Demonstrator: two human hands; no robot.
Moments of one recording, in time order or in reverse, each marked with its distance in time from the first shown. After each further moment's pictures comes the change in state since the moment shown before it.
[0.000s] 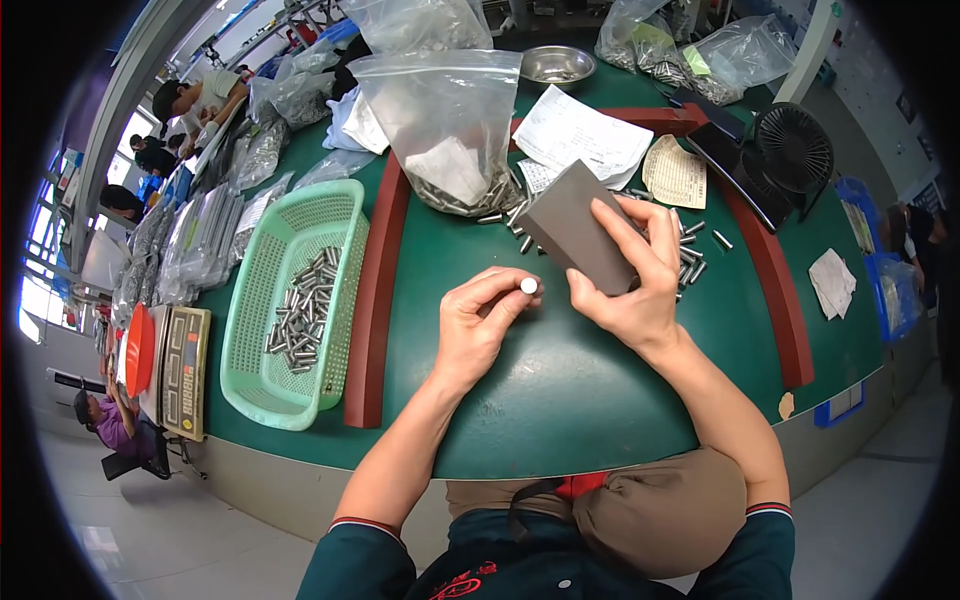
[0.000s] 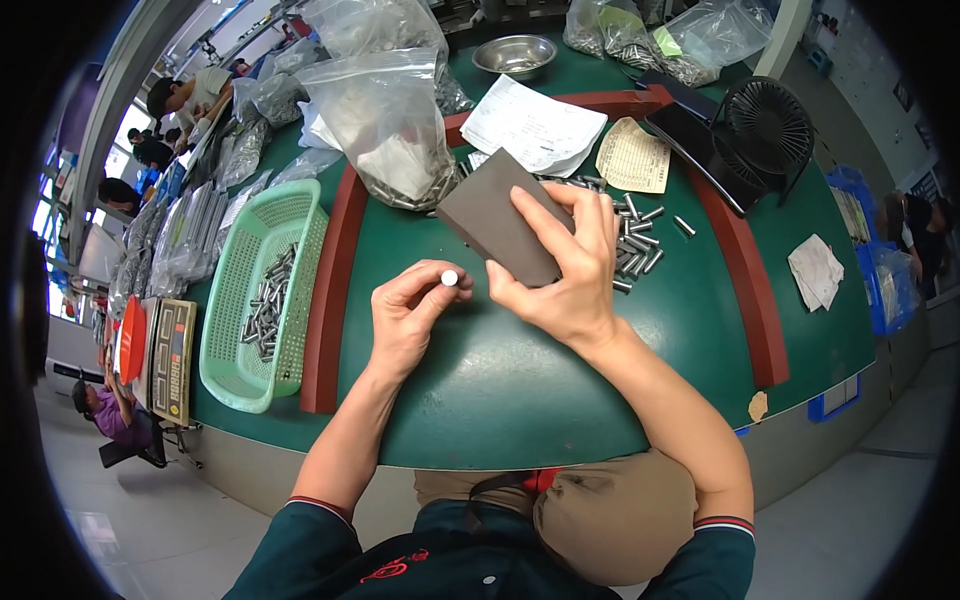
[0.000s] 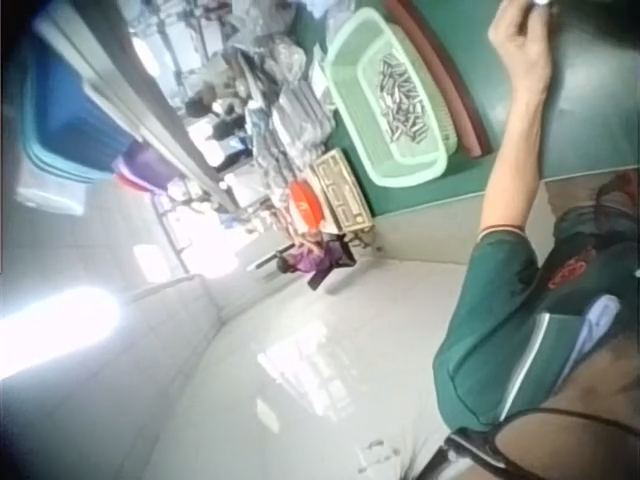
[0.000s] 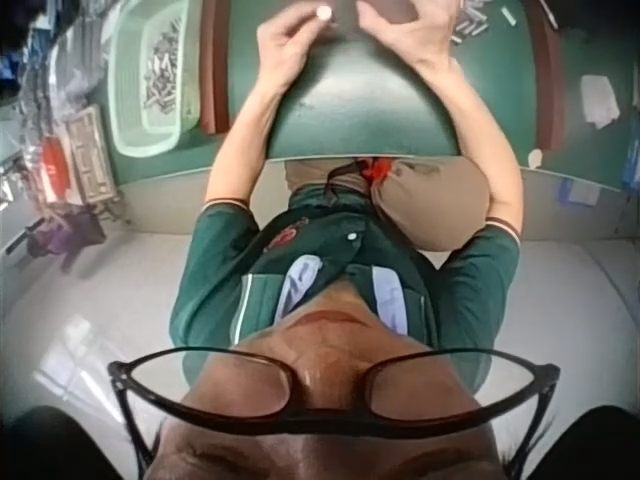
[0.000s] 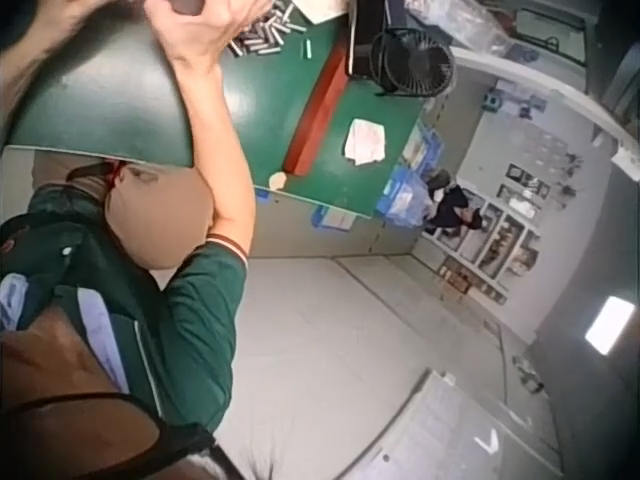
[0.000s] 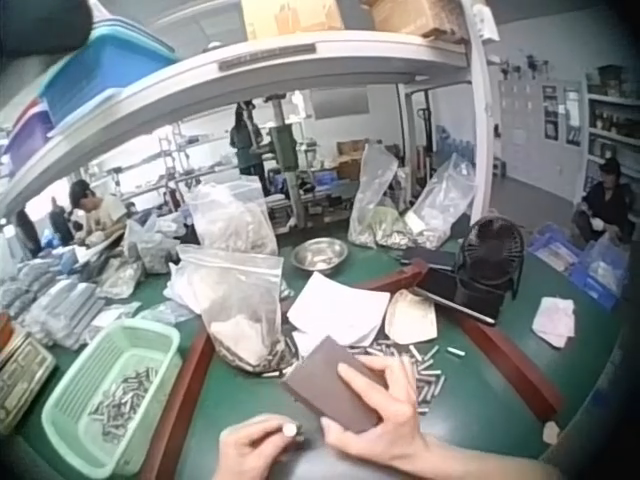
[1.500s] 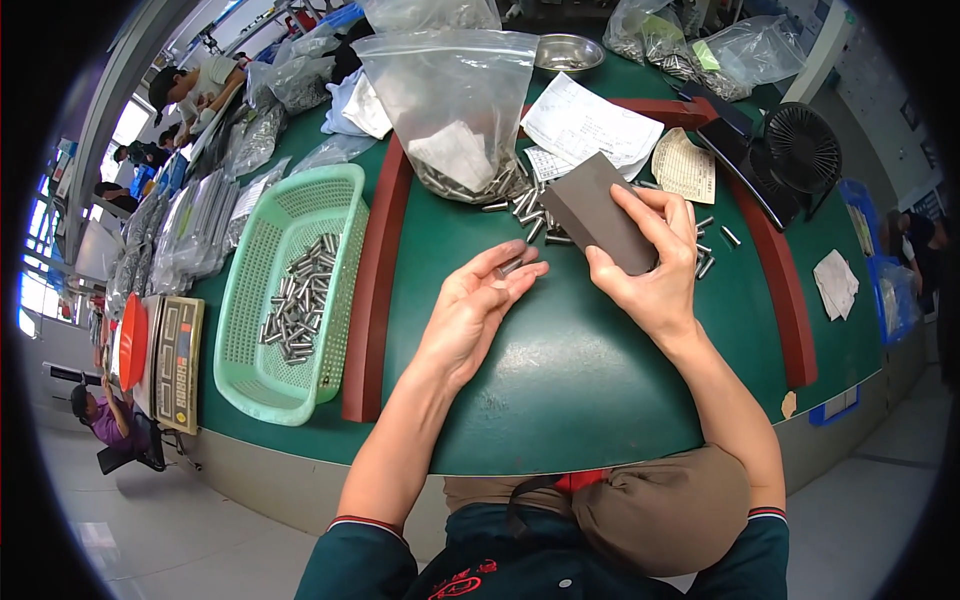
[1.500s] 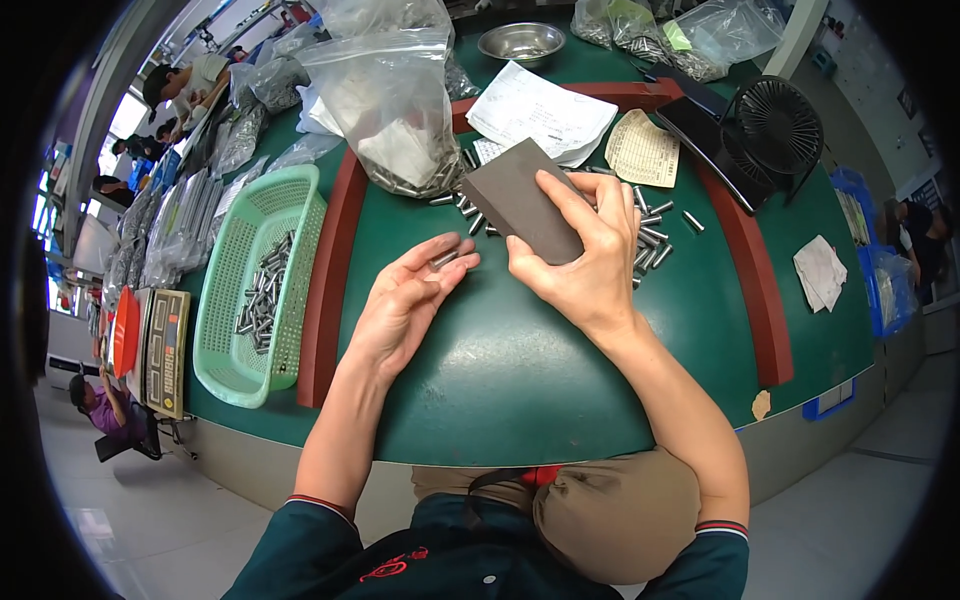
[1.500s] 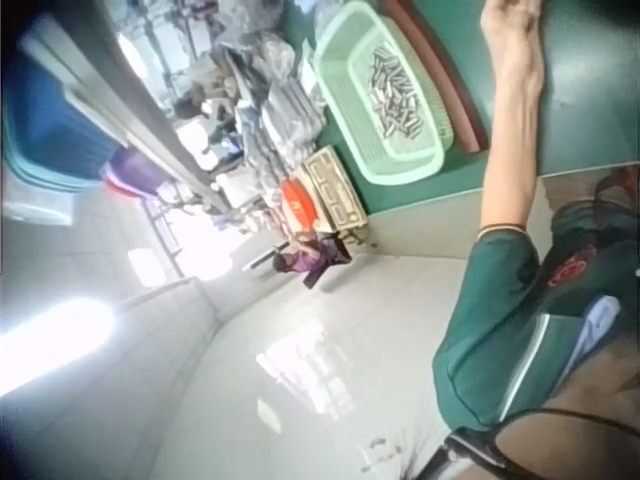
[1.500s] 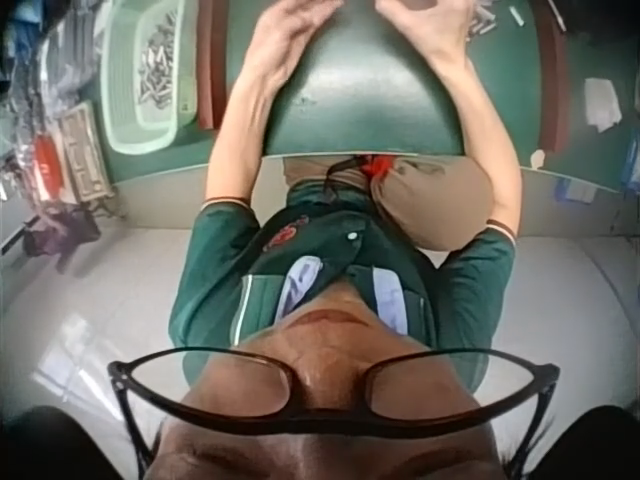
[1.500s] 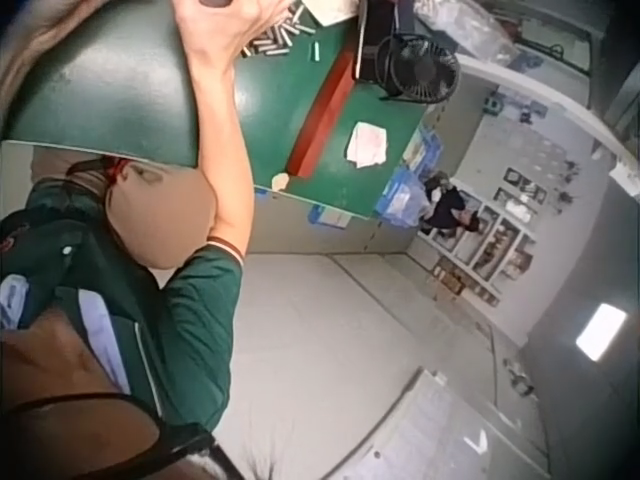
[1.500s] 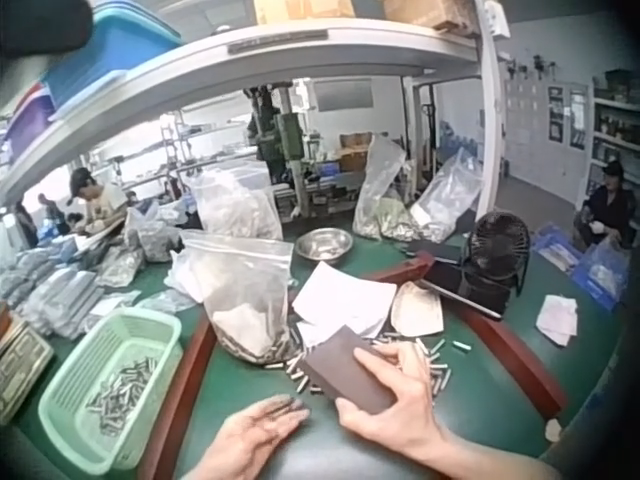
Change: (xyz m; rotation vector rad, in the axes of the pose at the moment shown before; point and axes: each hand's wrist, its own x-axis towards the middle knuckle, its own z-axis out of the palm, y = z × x) left_hand 0.005 0.013 -0.009 -0.465 -0.002 -0.448; right_hand -0.002 0.006 -0.001 -0.025 -0.089 0.165
